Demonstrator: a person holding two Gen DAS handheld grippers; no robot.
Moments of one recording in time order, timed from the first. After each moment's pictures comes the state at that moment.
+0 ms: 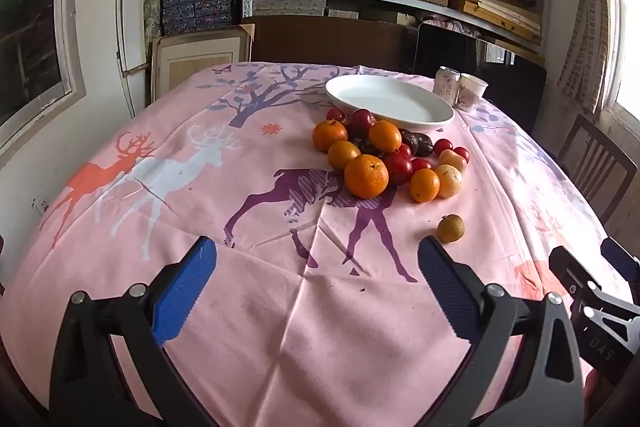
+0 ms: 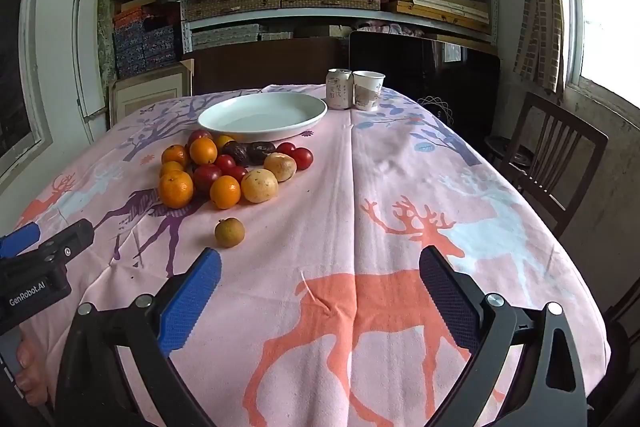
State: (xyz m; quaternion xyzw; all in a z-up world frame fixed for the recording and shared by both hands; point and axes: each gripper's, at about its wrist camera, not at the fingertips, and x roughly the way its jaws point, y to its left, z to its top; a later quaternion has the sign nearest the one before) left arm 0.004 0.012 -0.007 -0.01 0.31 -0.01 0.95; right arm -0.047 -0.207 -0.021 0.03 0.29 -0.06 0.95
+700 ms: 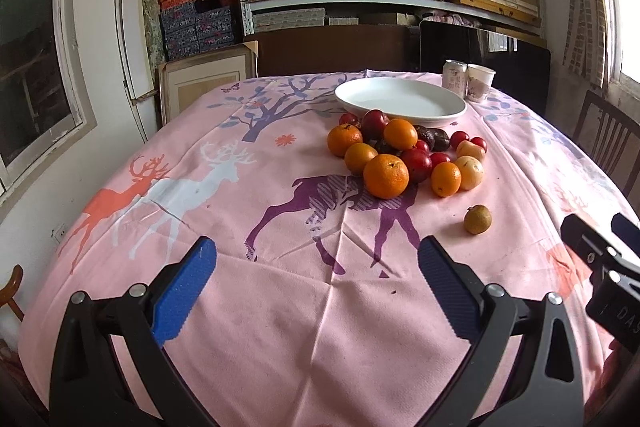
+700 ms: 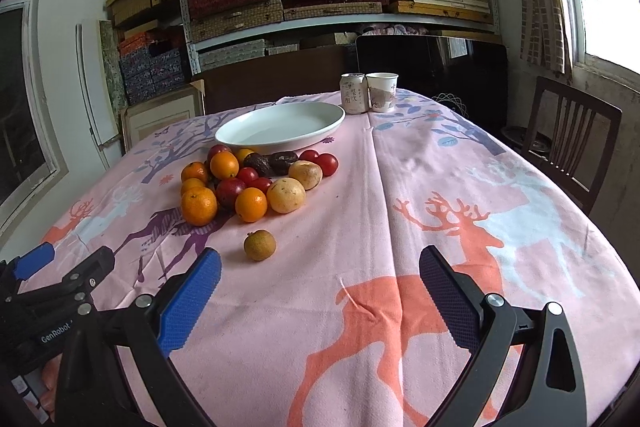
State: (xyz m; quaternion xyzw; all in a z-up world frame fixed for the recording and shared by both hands) left arm 0.006 0.009 -0.016 0.05 0.29 0.01 0.96; right arm -0.043 -0.202 -0.030 0.09 0.26 -0.06 0.96
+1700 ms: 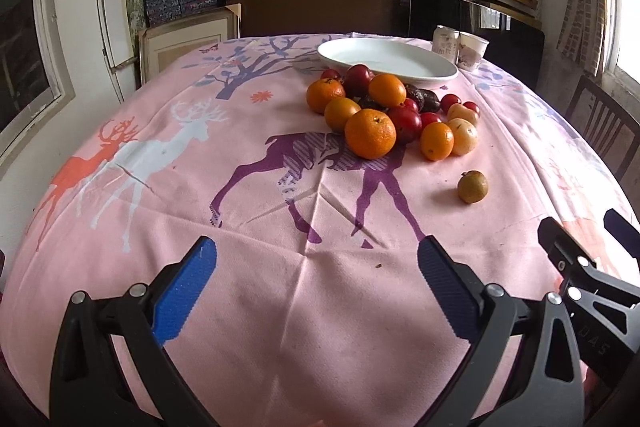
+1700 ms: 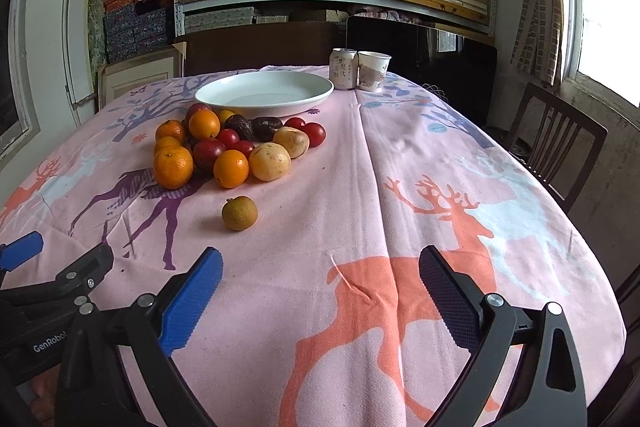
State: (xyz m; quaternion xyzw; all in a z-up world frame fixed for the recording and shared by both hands) left arm 0.023 0.005 -0.039 0.02 0.36 -0.02 0.93; right arm -0.029 -0.182 -0.046 0.02 0.31 -0.10 0.94
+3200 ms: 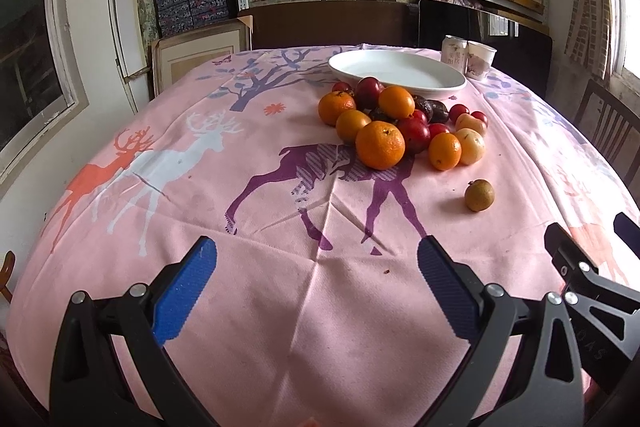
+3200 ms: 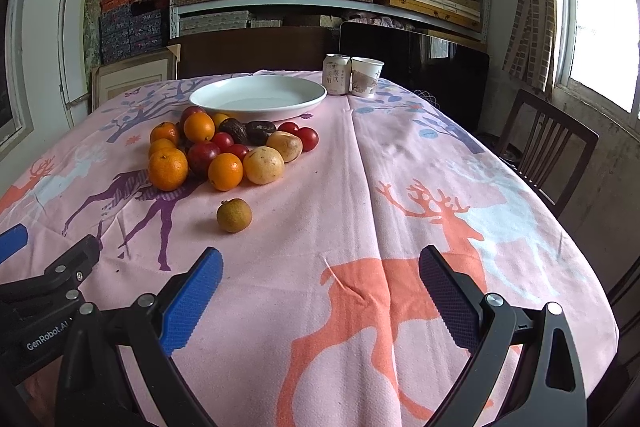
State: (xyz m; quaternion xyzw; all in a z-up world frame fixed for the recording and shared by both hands) left arm 0.017 0.005 -0.035 0.03 0.34 0.00 0.94; right arm -0.032 -0.178 -0.045 0.01 0.30 -0.11 0.95
